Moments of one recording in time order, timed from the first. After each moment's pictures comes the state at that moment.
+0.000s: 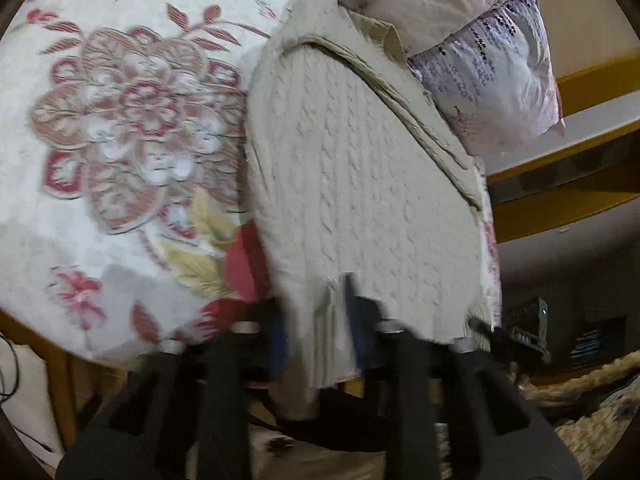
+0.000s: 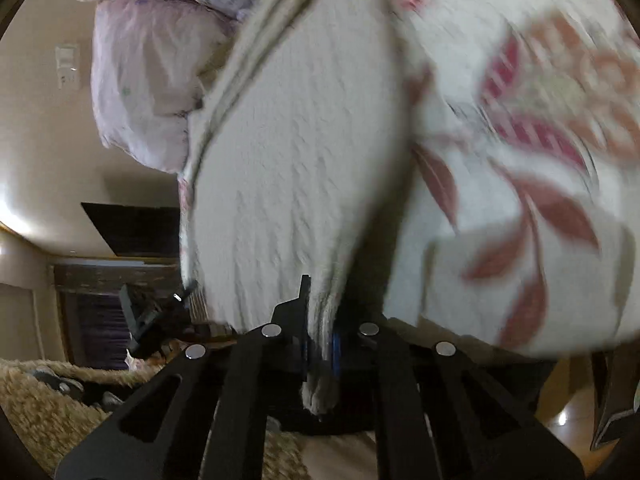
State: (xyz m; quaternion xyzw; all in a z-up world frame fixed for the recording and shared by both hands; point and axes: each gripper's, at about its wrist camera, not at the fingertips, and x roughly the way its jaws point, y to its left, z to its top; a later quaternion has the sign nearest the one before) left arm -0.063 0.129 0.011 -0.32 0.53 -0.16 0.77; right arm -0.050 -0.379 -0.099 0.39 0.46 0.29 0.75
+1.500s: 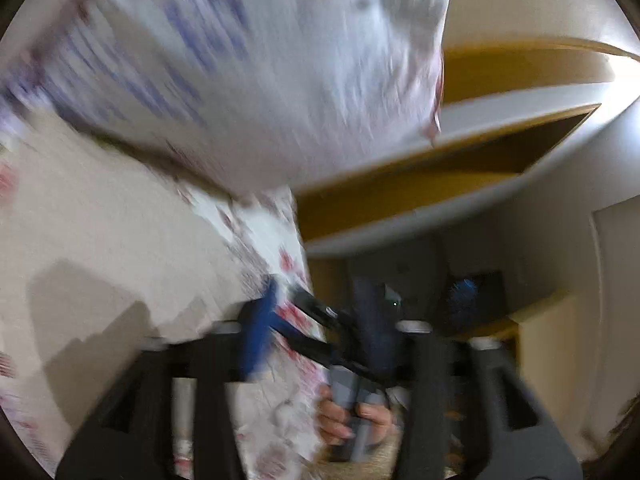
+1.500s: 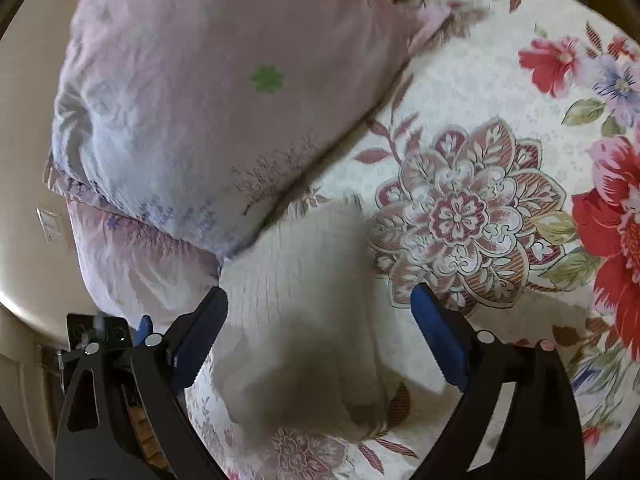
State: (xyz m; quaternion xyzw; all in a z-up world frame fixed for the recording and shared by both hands) left arm 0.210 -0.163 0.096 -0.38 0.42 -0.39 0.73; right arm 0.157 -0.492 -0.017 0.42 0.38 0.19 0.80
